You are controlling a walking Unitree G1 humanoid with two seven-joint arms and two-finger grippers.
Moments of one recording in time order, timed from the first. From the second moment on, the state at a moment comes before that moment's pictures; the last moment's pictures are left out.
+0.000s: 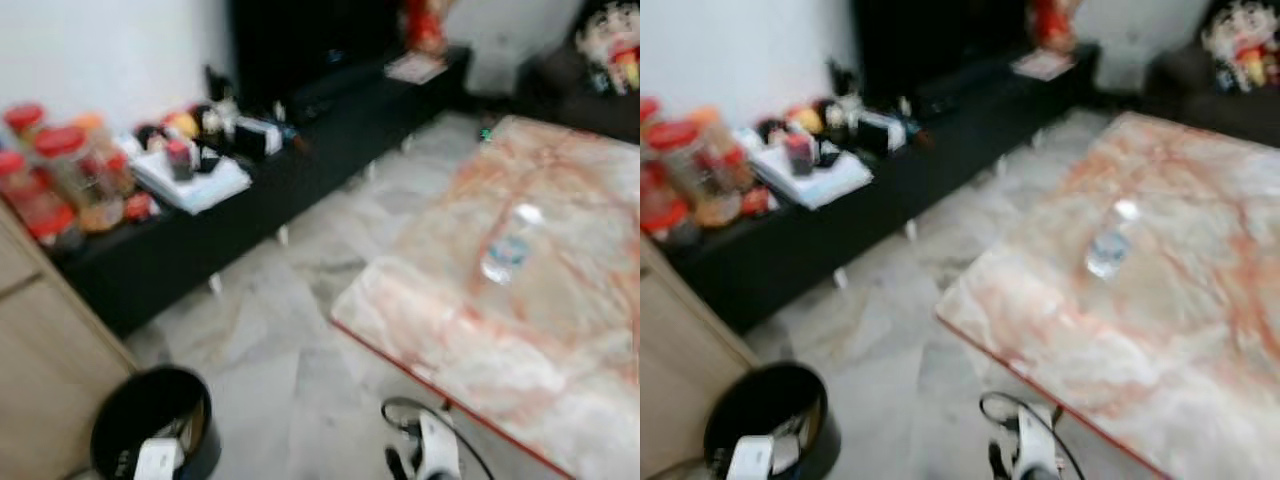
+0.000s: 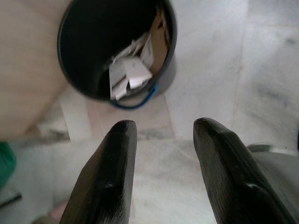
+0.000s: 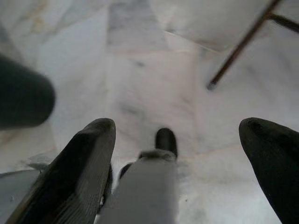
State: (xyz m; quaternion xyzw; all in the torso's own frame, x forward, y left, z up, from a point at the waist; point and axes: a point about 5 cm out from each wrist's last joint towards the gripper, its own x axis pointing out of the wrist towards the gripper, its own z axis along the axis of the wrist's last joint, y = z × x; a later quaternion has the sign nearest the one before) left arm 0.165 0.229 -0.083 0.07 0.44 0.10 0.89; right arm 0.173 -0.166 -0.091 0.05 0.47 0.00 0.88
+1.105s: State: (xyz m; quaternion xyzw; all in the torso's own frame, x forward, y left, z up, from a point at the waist) left arm 0.160 0.231 -0.084 0.07 0.45 0.09 0.89; right arm 0.173 -0.155 -0.091 0.06 0.47 0.01 0.88
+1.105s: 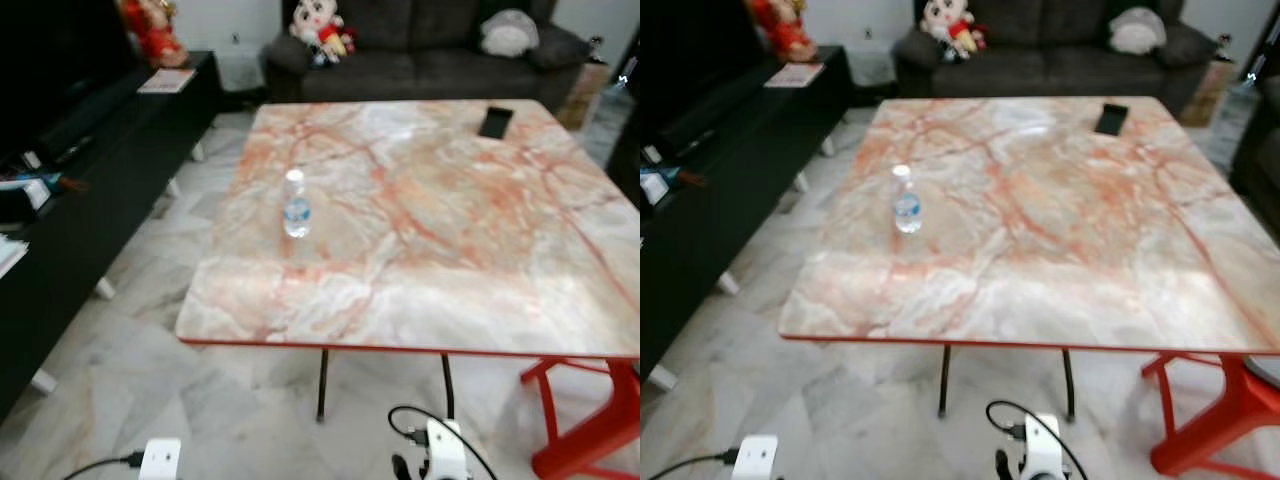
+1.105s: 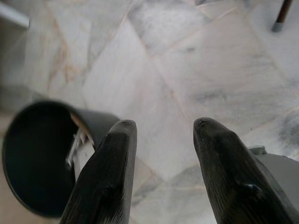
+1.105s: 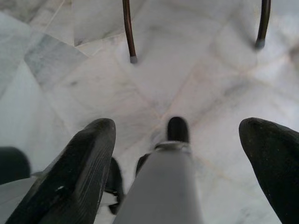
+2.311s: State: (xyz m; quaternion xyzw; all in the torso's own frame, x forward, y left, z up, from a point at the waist) left arm 0.109 0.226 -0.102 0.06 0.50 0.11 0.86; right arm 0.169 -0.164 -0.092 0.05 0.47 0.01 0.88
